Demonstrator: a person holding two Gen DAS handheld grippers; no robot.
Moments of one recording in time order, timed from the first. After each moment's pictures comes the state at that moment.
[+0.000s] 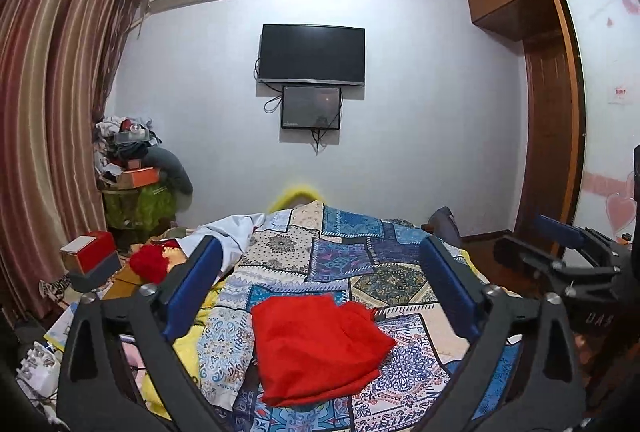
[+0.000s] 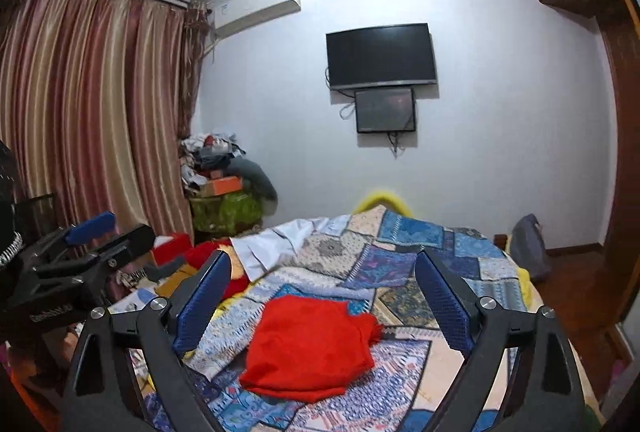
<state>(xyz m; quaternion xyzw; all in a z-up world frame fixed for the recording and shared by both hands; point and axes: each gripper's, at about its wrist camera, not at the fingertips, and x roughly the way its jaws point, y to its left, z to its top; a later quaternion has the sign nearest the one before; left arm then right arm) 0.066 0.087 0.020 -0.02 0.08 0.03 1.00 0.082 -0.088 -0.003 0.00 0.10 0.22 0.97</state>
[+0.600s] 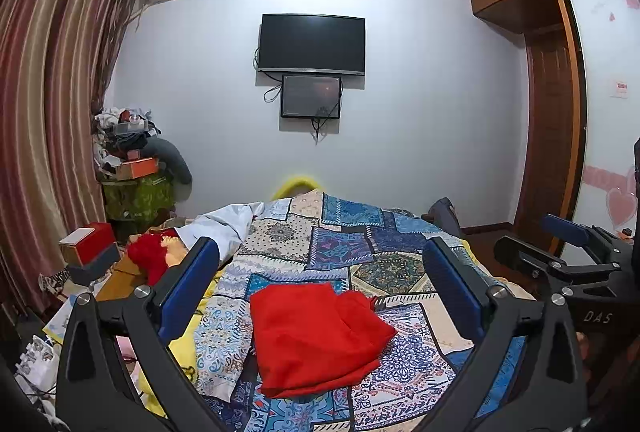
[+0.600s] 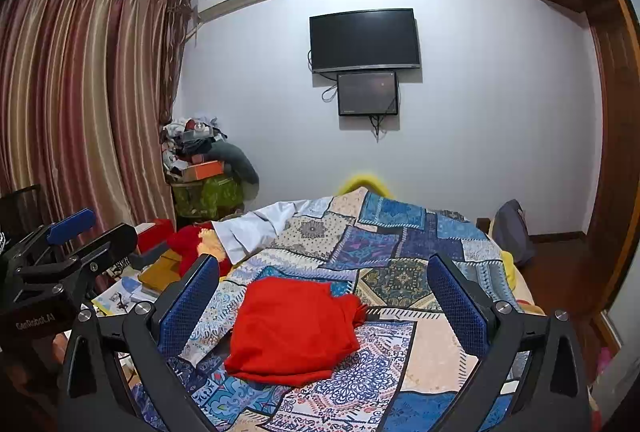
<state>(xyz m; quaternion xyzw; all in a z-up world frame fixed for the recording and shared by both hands) 0.068 0.082 0.007 -0.02 0.10 0.04 0.99 0.109 -0.079 -0.008 0.00 0.13 0.20 0.97</state>
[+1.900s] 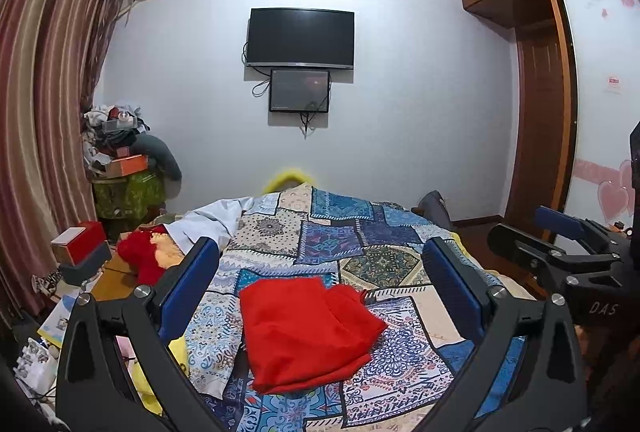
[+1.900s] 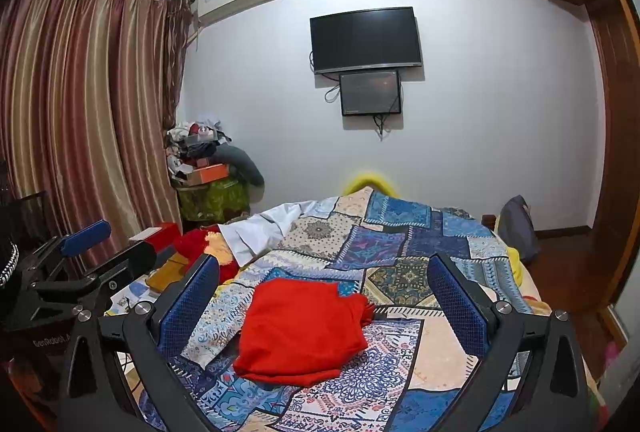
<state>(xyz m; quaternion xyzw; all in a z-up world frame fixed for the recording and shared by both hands) 0.065 0.080 0.006 -0.02 0.11 0.01 0.99 0.105 -0.073 -0.011 0.01 0.13 0.21 0.97</state>
